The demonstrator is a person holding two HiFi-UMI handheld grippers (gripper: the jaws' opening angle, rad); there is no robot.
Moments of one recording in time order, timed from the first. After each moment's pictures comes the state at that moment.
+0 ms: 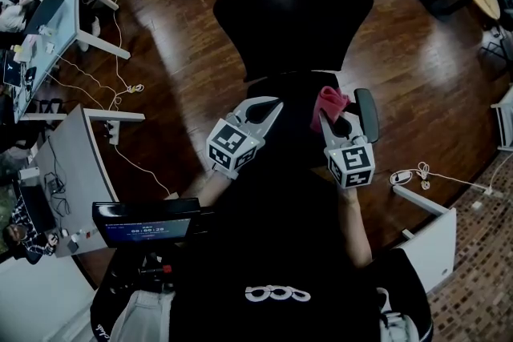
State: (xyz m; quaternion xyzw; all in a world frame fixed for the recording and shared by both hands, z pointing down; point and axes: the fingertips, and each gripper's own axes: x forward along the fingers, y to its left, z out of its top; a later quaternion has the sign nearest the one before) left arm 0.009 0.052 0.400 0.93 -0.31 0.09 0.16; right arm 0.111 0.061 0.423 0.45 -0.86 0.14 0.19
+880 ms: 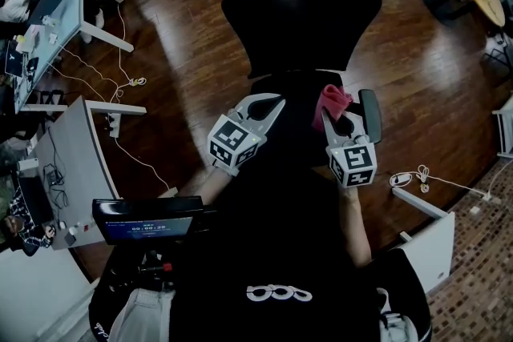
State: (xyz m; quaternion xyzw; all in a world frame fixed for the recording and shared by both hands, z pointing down) left arm -0.001 0.053 0.401 0.93 -0.31 0.09 0.16; right arm 0.100 0.061 0.424 0.45 -0.86 0.14 0.19
